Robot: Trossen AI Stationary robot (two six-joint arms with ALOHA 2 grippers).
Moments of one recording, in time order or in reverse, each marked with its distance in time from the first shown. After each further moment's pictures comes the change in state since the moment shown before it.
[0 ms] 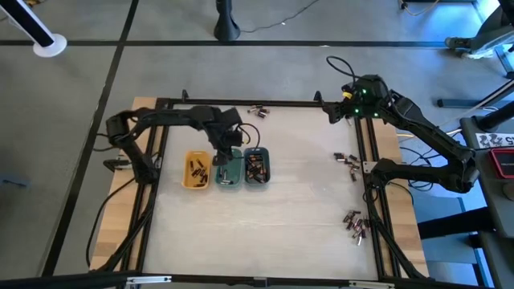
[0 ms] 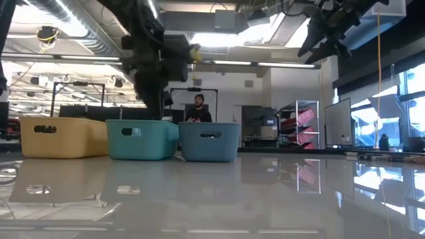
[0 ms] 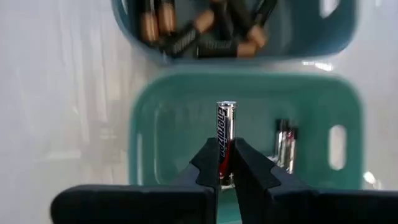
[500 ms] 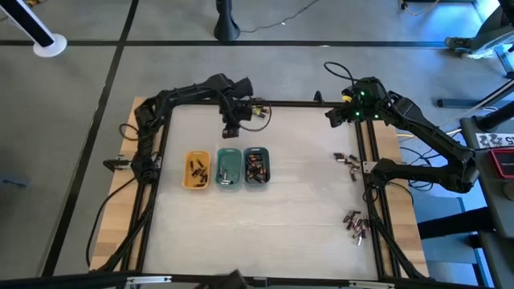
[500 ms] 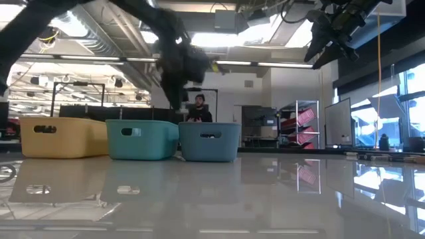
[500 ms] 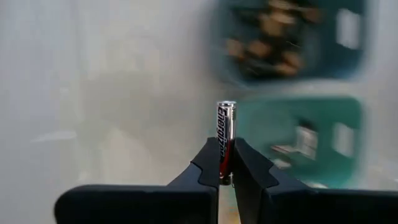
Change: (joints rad) left arm 0.175 0.302 0.559 -0.476 0.026 0.211; right arm 0.000 -0.001 0.000 -0.109 0.007 0.004
